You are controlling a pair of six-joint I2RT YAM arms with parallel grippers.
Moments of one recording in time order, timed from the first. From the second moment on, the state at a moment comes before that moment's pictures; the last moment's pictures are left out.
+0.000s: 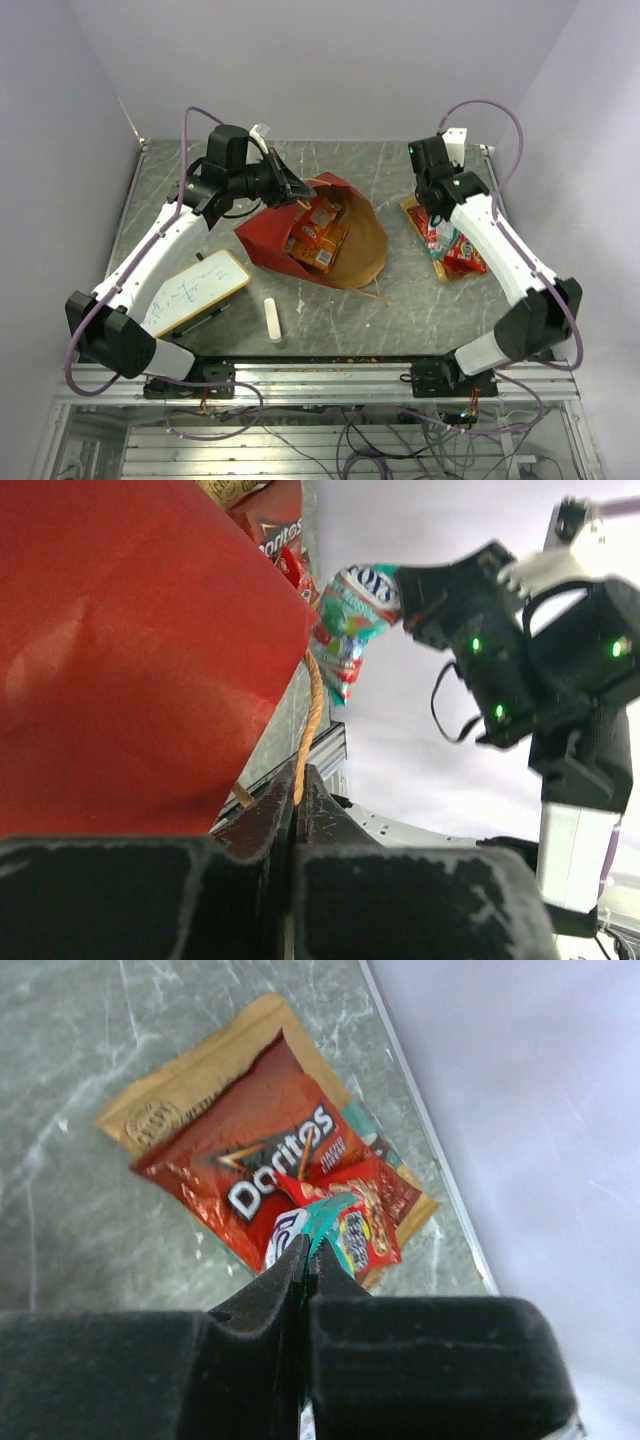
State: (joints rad) left arm -0.45 1.41 1.41 -0.47 0.53 -0.98; right arm 0.41 1.44 1.40 -0.80 0.85 0.25
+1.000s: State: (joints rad) left arm -0.43 1.61 1.68 -0.70 0.53 -0.80; right arm 0.01 1.87 1.63 -0.74 0.60 0.98
